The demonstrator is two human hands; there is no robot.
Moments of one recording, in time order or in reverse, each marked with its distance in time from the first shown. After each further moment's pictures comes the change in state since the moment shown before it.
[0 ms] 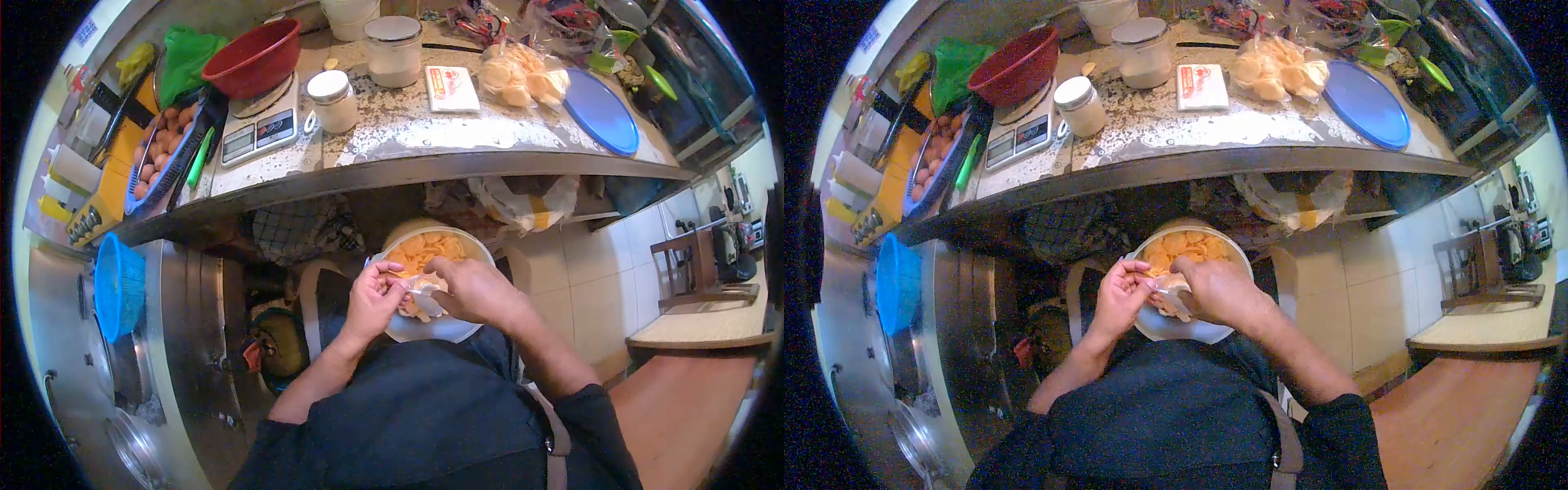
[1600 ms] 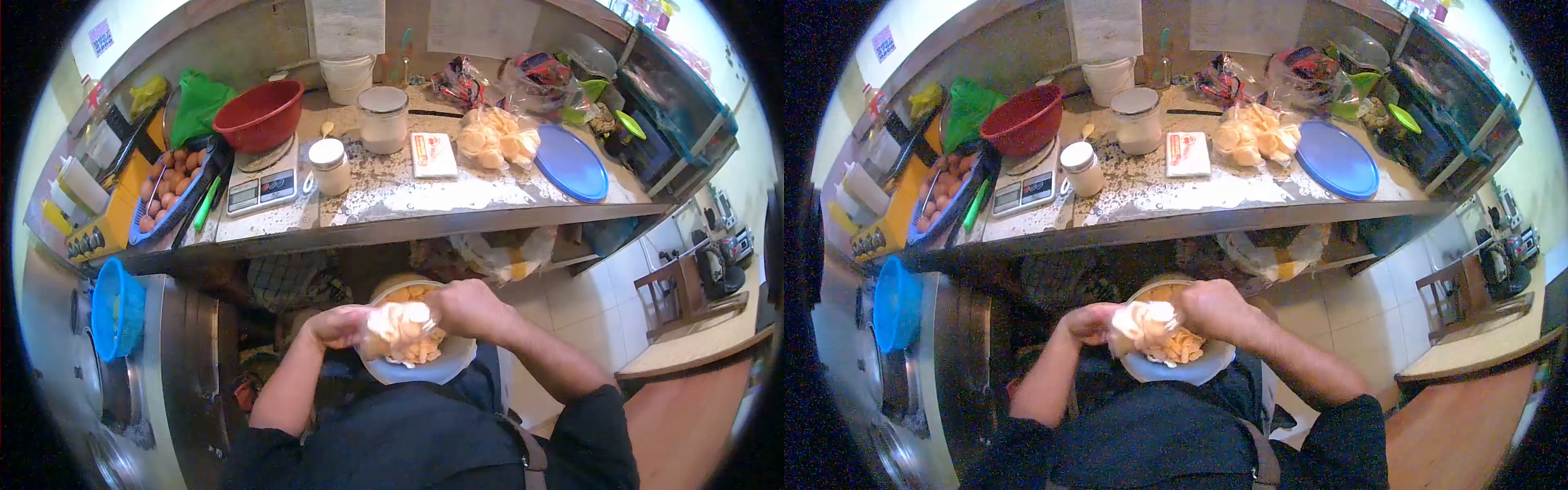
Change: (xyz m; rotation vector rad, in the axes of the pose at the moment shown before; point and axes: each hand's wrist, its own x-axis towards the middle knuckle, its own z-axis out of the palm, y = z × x) left_hand 0.054 0.025 -0.063 -0.350 -0.801 -0.499; right_hand 0.020 0.004 -0.053 -0.342 -0.095 -0.146
